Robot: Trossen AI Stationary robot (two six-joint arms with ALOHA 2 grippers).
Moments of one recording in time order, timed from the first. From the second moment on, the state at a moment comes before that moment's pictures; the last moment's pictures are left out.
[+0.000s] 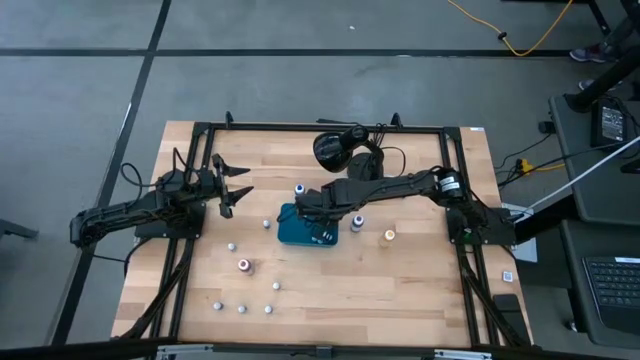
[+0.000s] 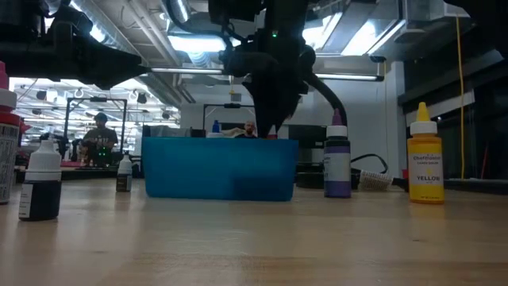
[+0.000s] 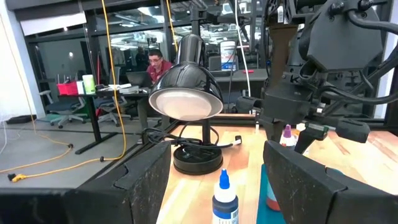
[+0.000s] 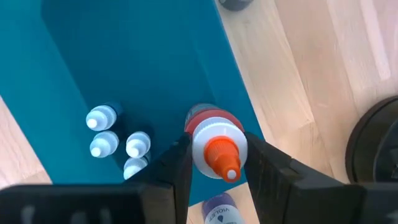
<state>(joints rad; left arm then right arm) 0.33 0.05 0.01 0.15 0.04 0.05 0.07 2.16 1.88 -1.12 0.20 0.47</state>
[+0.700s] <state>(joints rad) 0.33 0.05 0.01 0.15 0.04 0.05 0.07 2.16 1.88 -1.14 0.19 0.49</state>
